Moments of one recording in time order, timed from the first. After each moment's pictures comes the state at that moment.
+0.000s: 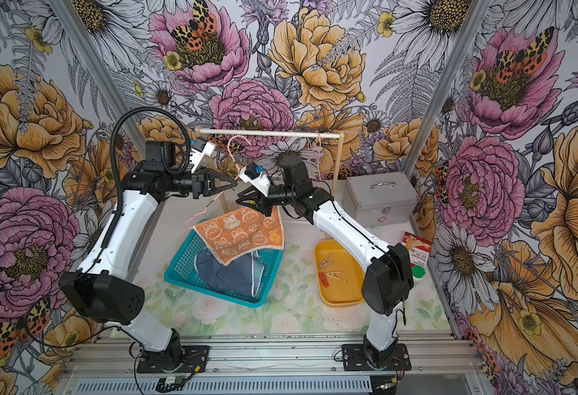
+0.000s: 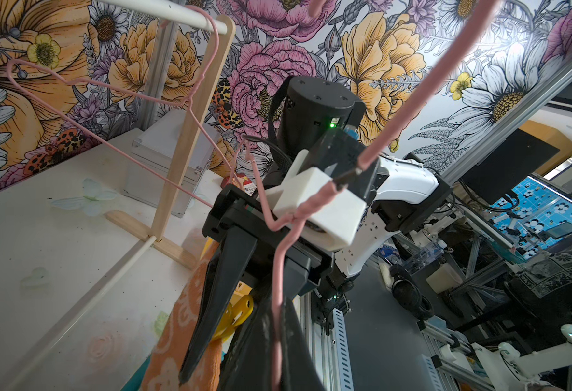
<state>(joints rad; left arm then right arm) -0.11 1.65 1.83 -0.86 1.36 0.11 0.61 1.81 1.74 -0.27 -0.83 -0.27</state>
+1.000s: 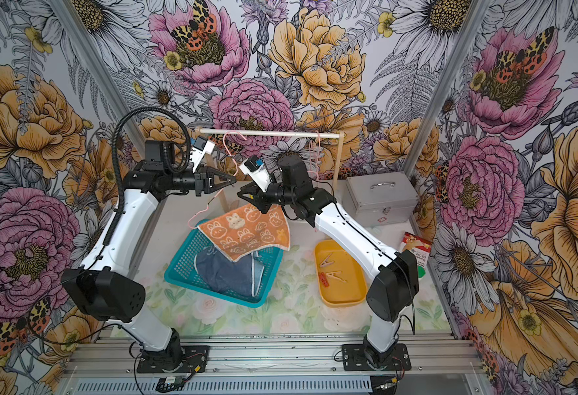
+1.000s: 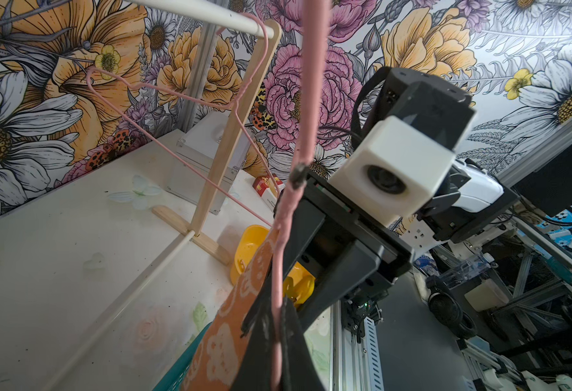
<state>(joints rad) -0.10 1.66 1.82 -0.81 1.25 0.11 0.65 1.76 1.76 -0.31 -0.59 -0.10</state>
